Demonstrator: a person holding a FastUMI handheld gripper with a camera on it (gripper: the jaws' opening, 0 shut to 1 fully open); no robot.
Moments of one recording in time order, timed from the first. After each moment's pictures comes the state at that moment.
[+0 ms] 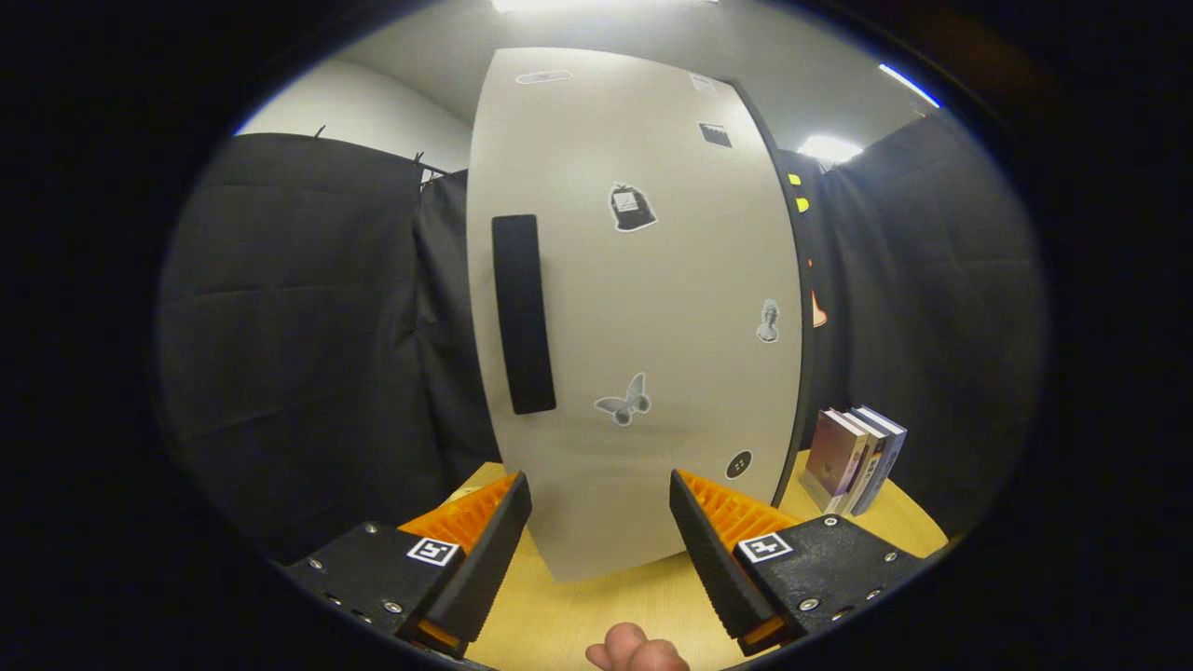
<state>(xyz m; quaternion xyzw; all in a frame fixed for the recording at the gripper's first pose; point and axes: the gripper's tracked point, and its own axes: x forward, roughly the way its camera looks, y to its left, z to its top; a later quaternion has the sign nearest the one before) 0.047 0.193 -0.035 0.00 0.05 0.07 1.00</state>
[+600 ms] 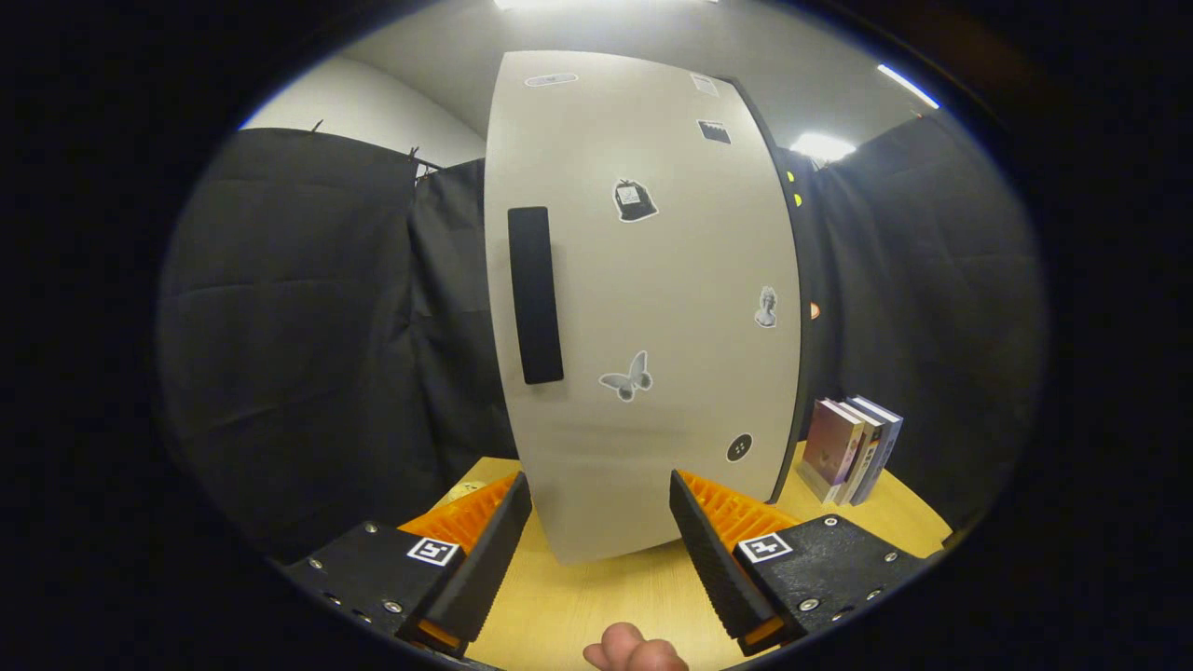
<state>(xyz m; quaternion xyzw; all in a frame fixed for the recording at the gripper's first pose) 0.041 0.197 -0.050 0.02 0.07 0.05 1.00</state>
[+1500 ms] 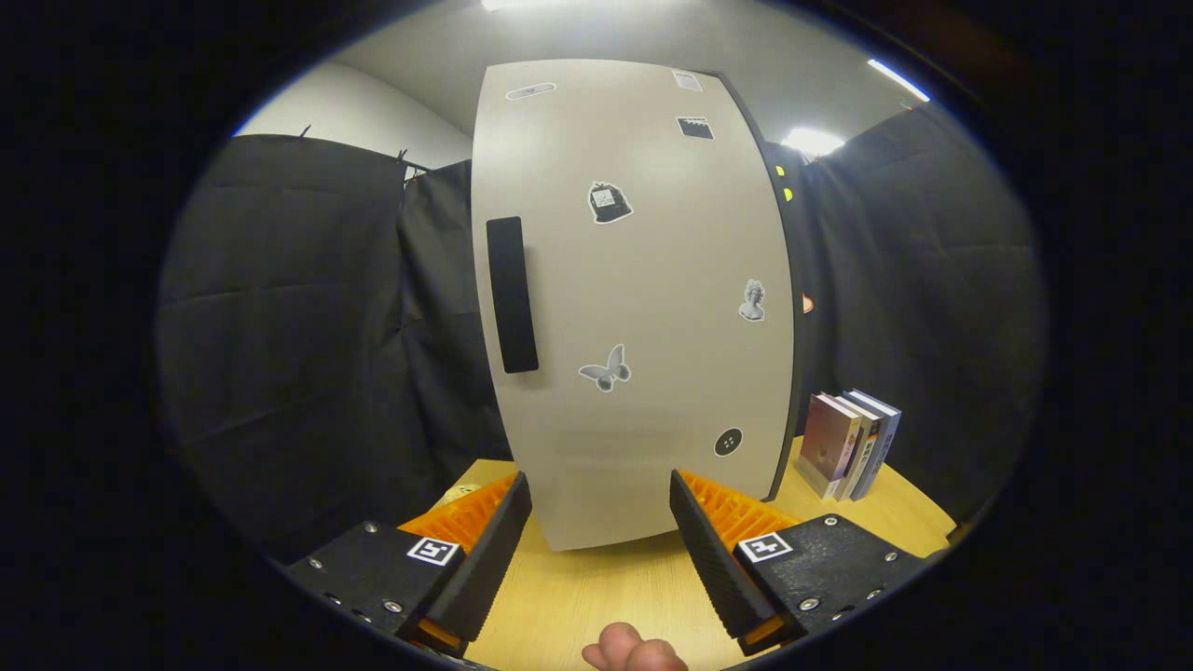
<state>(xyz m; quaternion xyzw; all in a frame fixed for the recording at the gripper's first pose) 0.053 0.188 -0.043 0.03 0.07 0.04 1.00</state>
